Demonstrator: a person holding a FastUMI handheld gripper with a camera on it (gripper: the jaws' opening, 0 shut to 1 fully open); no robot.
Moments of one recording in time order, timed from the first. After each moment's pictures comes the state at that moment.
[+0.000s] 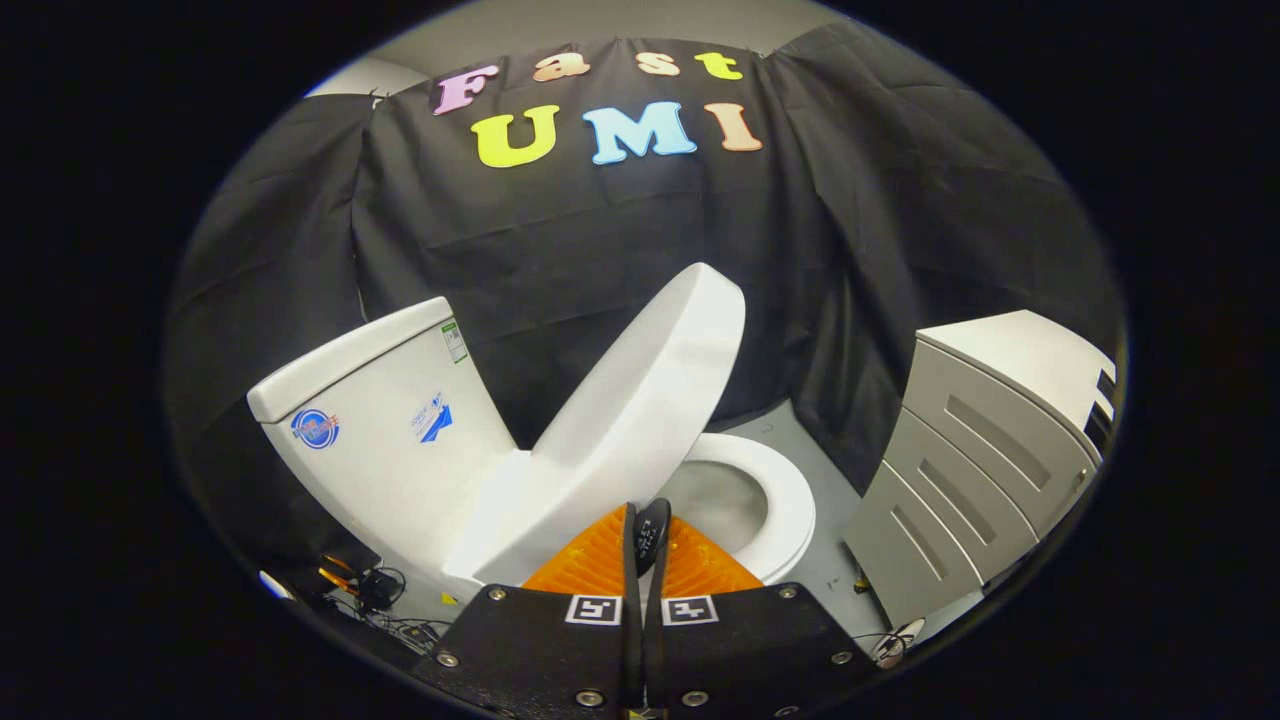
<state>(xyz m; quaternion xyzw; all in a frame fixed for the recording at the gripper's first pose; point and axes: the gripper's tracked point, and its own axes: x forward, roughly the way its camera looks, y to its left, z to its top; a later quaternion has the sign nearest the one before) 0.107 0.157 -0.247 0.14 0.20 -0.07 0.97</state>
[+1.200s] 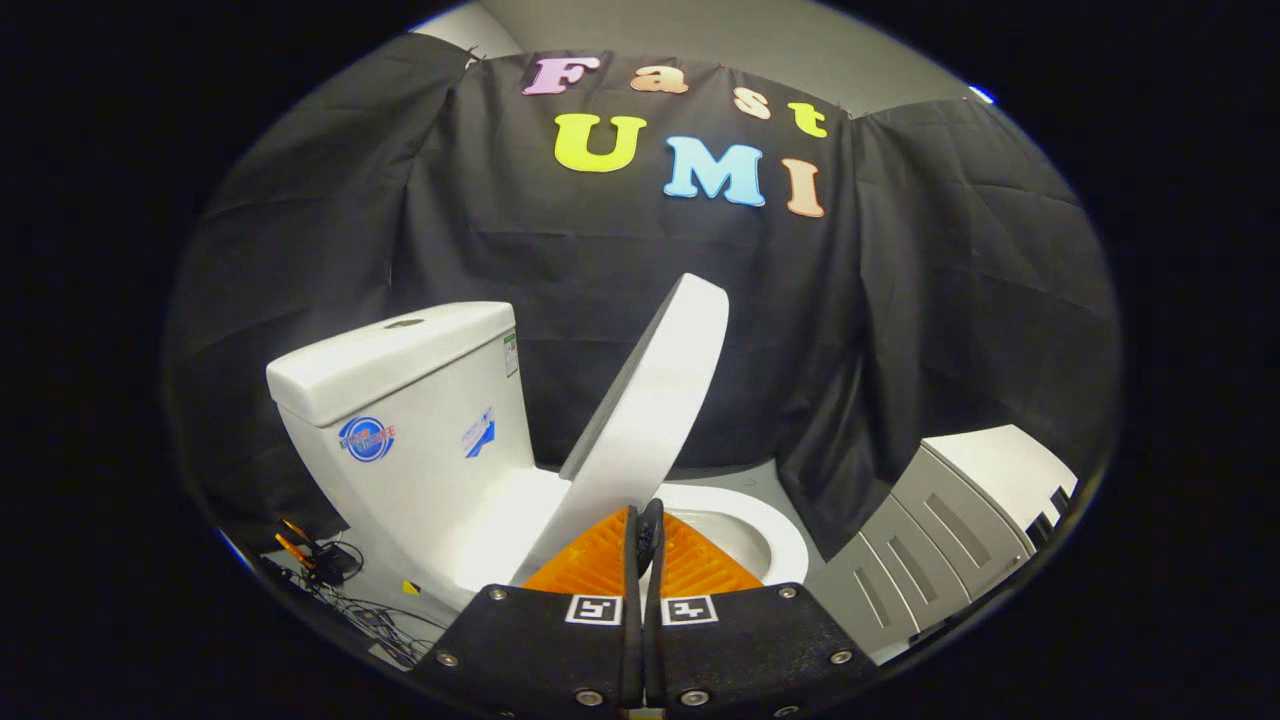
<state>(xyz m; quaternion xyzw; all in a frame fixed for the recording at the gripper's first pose) 0.129 0.241 -0.173 0.00 0.18 -0.08 0.98</state>
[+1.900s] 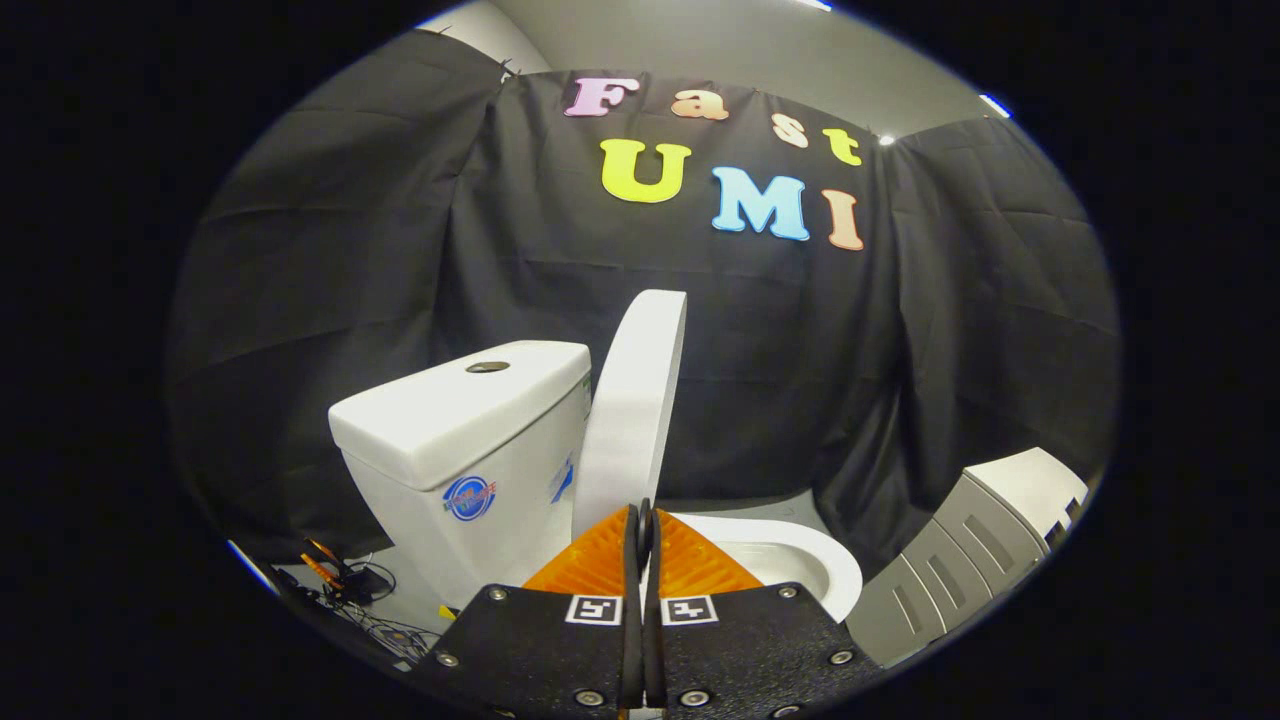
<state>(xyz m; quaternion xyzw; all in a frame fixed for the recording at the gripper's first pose) 0.154 0.332 -0.142 -0.01 0.13 -0.04 0.99</state>
